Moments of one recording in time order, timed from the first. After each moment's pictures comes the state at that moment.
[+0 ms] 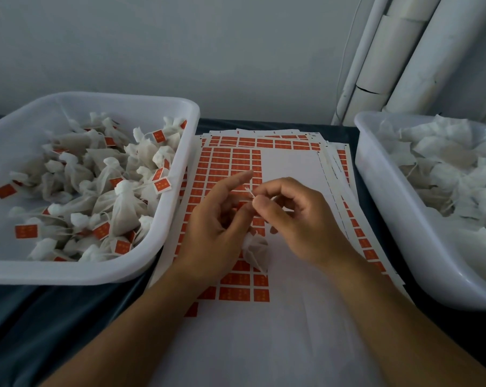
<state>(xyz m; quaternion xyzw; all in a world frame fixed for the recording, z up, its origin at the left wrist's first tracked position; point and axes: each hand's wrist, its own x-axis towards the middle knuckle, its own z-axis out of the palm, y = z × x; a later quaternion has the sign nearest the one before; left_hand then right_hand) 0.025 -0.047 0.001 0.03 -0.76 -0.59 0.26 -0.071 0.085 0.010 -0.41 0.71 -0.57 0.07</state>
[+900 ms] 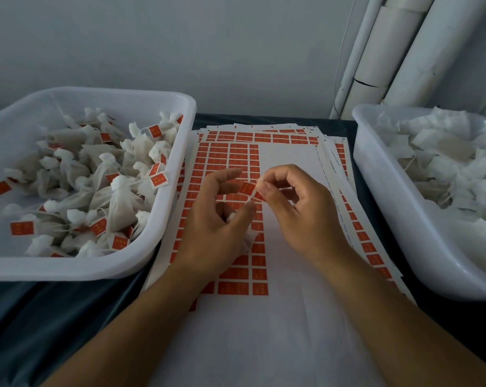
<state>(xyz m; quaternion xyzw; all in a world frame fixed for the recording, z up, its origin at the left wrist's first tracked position) 0.021 -0.044 -0.003 0.12 -0.77 -0.57 0.26 -0.069 0.082 0.006 -0.39 0.74 -0.54 -0.09</state>
